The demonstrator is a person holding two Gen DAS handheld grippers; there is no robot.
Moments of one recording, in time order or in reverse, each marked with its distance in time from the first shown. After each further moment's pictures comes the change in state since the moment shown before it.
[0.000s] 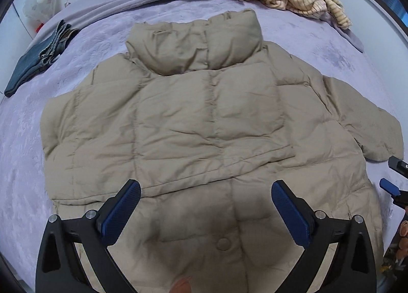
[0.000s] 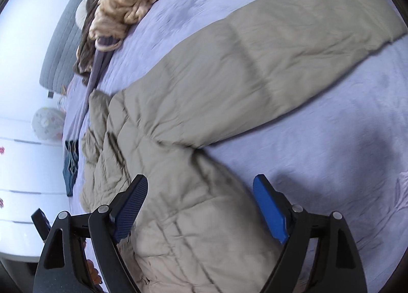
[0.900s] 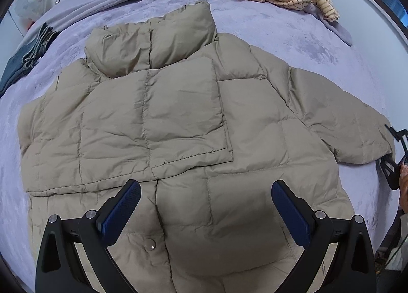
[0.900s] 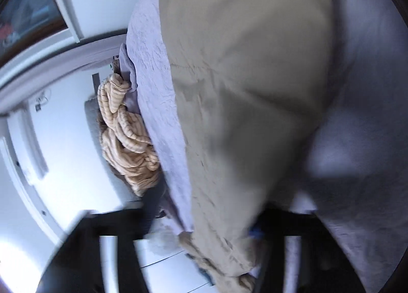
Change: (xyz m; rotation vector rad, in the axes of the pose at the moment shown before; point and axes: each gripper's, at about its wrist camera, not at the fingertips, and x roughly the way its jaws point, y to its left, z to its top) left arm 0.002 -0.065 0.007 -0.004 0.025 -0.044; right arm -0.003 -0.181 0.122 0.763 -0.211 0.573
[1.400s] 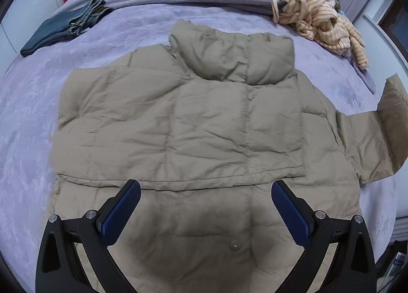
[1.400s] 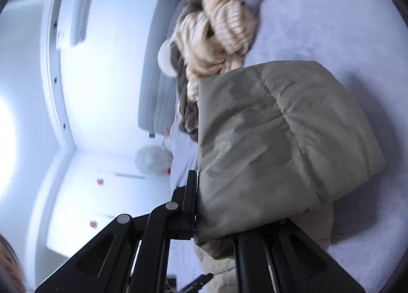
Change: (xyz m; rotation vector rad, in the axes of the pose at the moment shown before) left arm -0.022 0.126 -0.017 -0.207 -0.101 0.028; right arm 0.117 0.169 -0.198 -0.704 0.364 0.082
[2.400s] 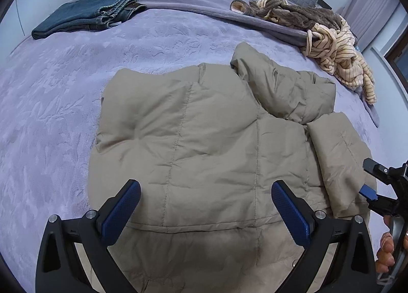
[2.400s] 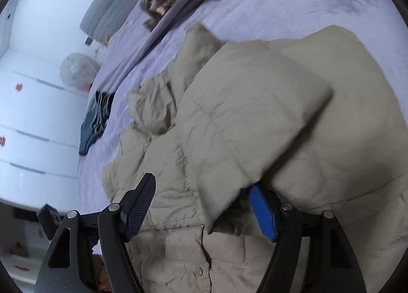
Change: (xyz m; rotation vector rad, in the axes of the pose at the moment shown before) left arm 0.020 0.113 0.027 -0.098 -0.078 -0.070; right arm 0.137 0.011 -0.168 -0.220 0.273 -0.491
